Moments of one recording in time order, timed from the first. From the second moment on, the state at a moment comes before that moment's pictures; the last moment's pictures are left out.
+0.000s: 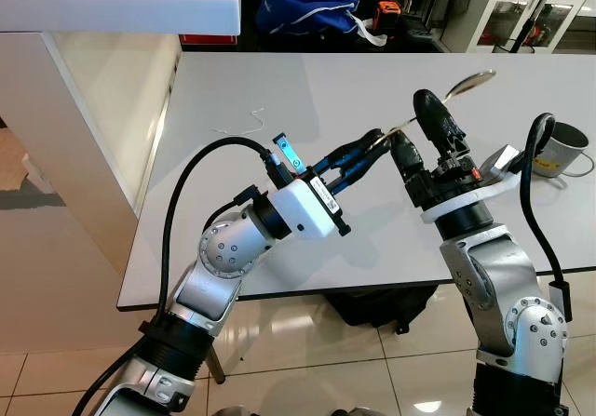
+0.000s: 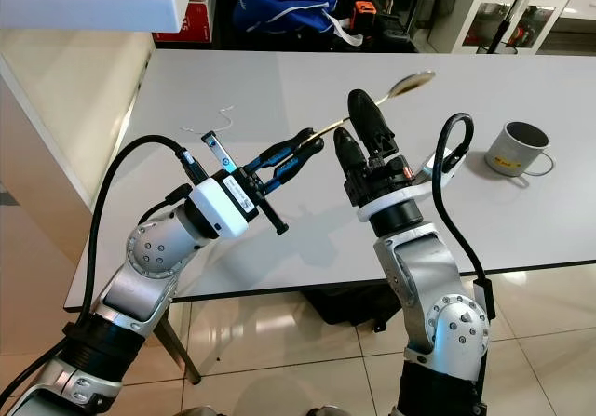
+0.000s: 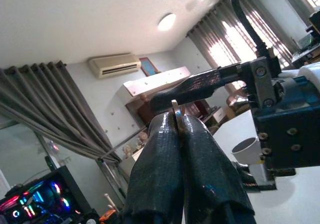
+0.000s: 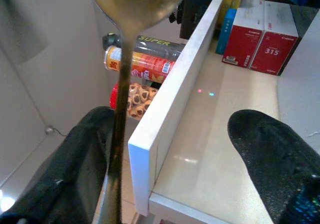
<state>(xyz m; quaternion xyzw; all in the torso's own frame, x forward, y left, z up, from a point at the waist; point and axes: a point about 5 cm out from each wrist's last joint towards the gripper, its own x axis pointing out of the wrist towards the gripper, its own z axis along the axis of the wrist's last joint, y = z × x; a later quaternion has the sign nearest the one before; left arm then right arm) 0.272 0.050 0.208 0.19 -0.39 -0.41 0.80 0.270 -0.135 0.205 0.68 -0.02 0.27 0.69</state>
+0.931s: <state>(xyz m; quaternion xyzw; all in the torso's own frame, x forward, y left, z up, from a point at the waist) 0.273 0.052 0.206 0.18 -0.37 -0.43 0.80 0.271 -0.145 0.208 0.69 -0.04 0.26 0.67</state>
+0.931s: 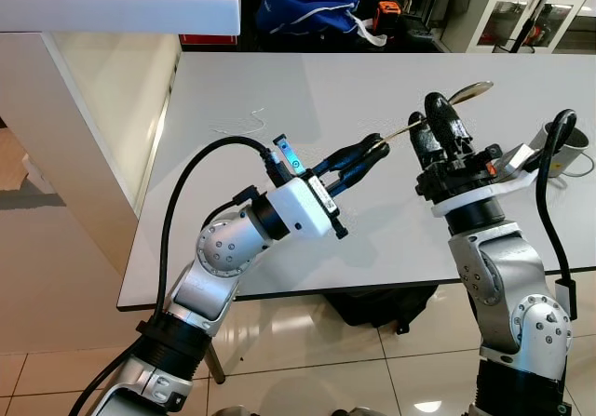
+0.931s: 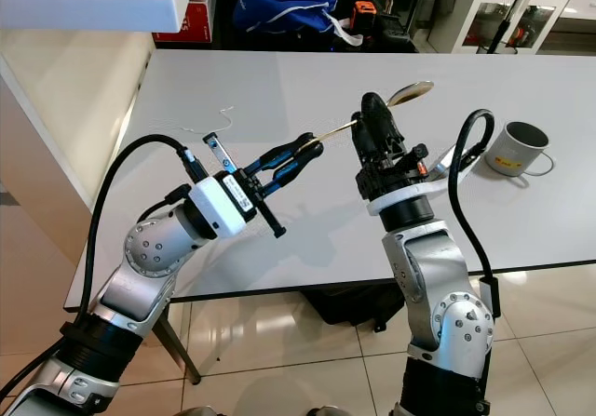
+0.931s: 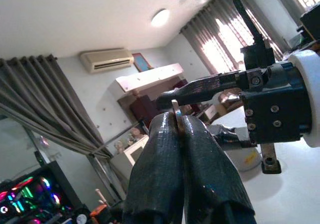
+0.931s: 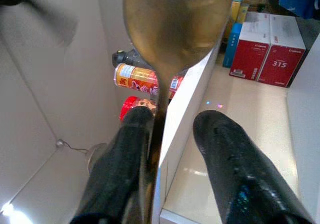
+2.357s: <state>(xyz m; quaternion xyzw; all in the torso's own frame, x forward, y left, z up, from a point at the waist) 0.279 0.068 0.205 0.14 -0.34 -0.40 0.84 0.287 -0.192 0.223 0.64 -0.10 0.21 0.73</state>
